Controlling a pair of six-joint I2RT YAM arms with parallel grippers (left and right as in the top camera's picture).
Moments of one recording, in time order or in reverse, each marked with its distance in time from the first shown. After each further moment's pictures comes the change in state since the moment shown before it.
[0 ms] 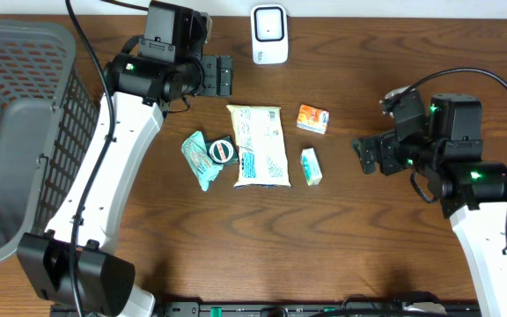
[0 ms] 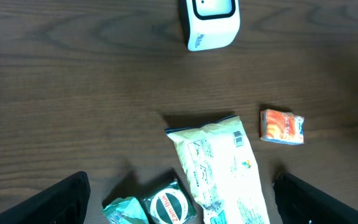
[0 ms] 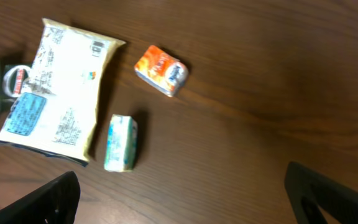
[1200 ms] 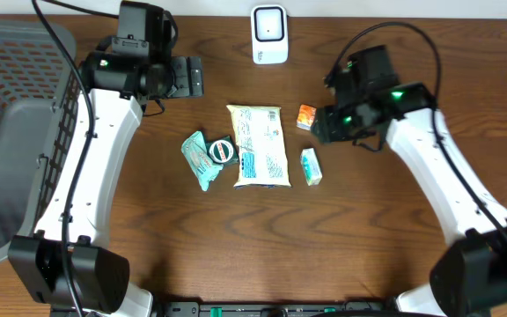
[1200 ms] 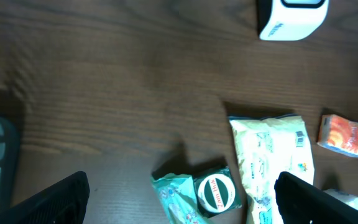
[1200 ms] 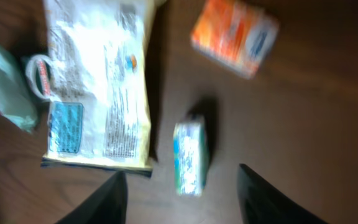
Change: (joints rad) left arm 0.106 0.000 0.000 -0.100 -0.092 -0.027; right arm 0.237 0.512 0.354 -0.198 0.032 0.323
